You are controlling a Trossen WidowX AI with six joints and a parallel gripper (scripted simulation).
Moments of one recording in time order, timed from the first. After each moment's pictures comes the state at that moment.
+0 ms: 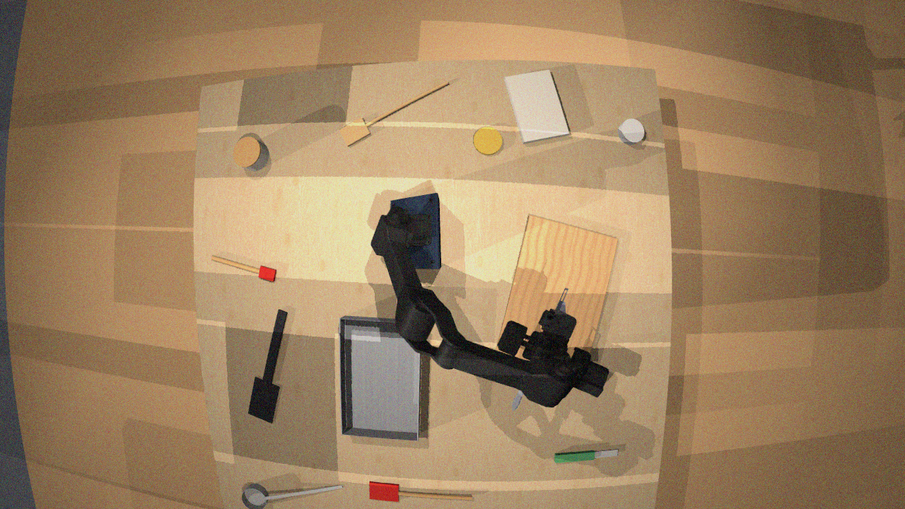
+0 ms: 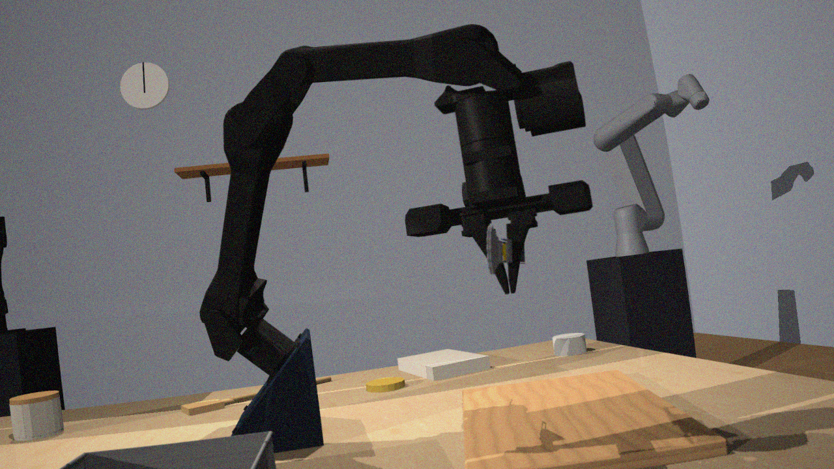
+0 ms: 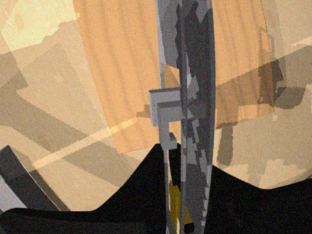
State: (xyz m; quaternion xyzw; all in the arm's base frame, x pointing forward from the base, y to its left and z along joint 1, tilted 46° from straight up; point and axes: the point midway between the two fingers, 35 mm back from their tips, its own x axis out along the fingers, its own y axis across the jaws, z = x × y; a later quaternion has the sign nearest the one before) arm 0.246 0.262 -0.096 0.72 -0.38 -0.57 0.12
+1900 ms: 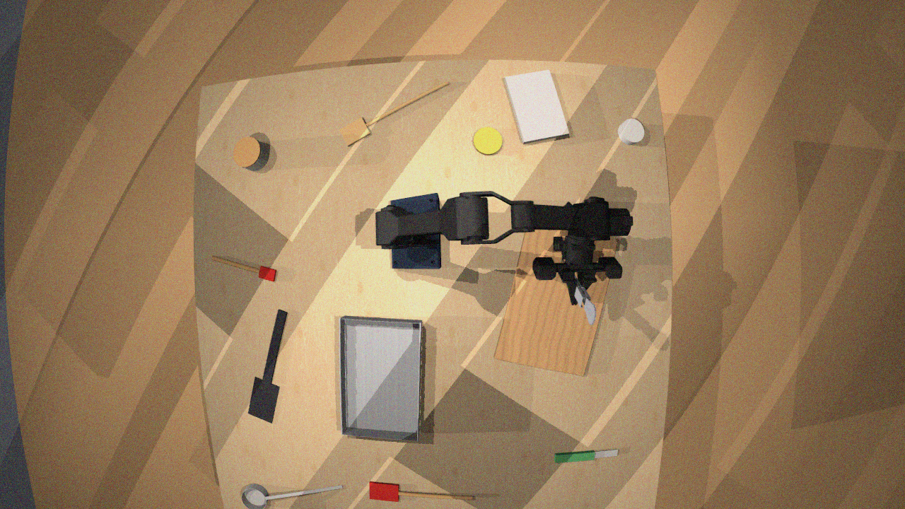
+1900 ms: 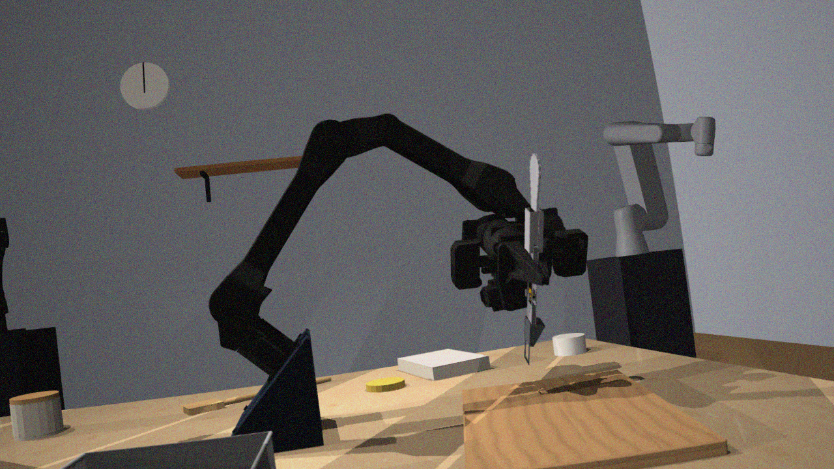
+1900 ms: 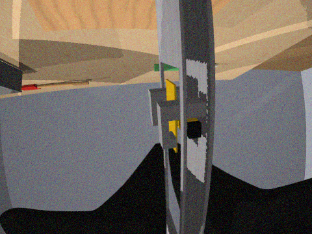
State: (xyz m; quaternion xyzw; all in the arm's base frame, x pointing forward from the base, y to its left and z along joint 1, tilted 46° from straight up) arm 0.124 0.303 -0.166 0.91 -0.06 -0.17 0.37
